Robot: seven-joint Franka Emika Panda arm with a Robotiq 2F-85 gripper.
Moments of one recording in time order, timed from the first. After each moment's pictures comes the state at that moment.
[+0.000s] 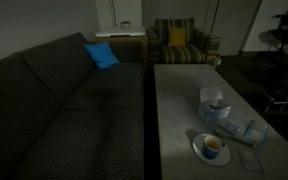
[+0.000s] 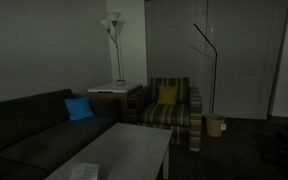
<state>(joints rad) 0.00 -0.62 -0.26 -2.47 0.10 1.82 -0.22</state>
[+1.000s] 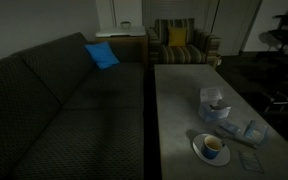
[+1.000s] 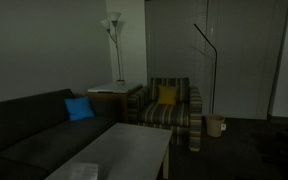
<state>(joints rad) 0.12 -0.71 -0.01 -2.52 0.13 2.06 -0.17</state>
